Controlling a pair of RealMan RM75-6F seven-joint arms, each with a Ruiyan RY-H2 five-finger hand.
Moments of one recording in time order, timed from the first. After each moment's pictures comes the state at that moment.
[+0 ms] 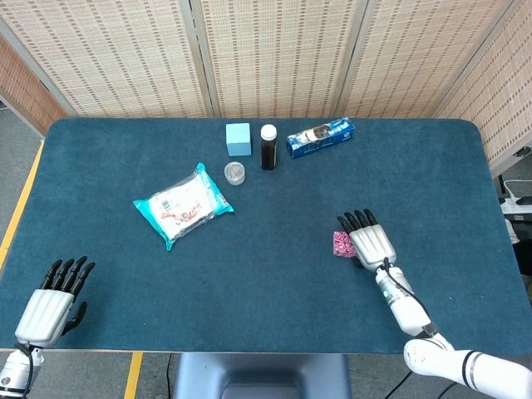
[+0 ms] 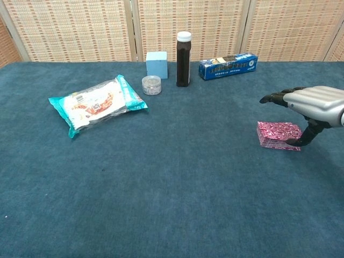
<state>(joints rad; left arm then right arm) -0.14 -1.22 0.04 -1.46 1.60 1.41 0.17 0.55 -1.48 0.21 -1.47 -1.06 0.90 -0.67</state>
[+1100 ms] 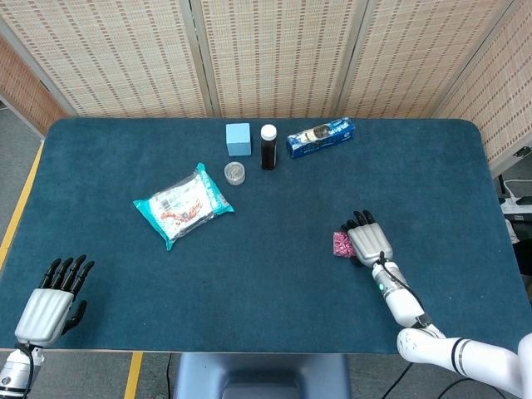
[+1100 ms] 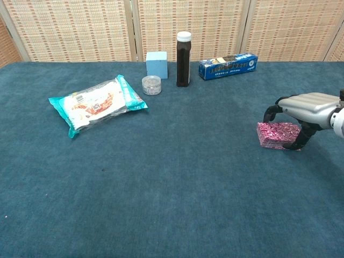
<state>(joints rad) -0.14 -1.22 0.04 -1.47 1.59 1.42 0.19 0.65 -1.50 0.14 -1.40 -0.91 0.89 -0.64</state>
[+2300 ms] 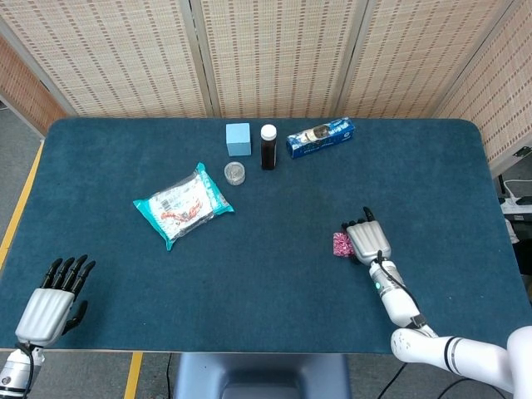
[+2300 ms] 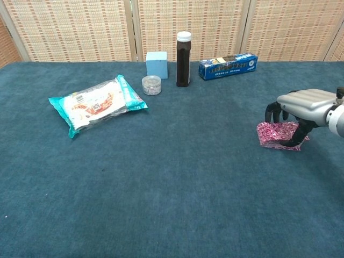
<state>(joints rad) -0.14 -1.21 0.04 -1.49 1.59 1.41 0.19 0.69 -1.53 0.11 -1.40 -0.87 0.97 -0.66</state>
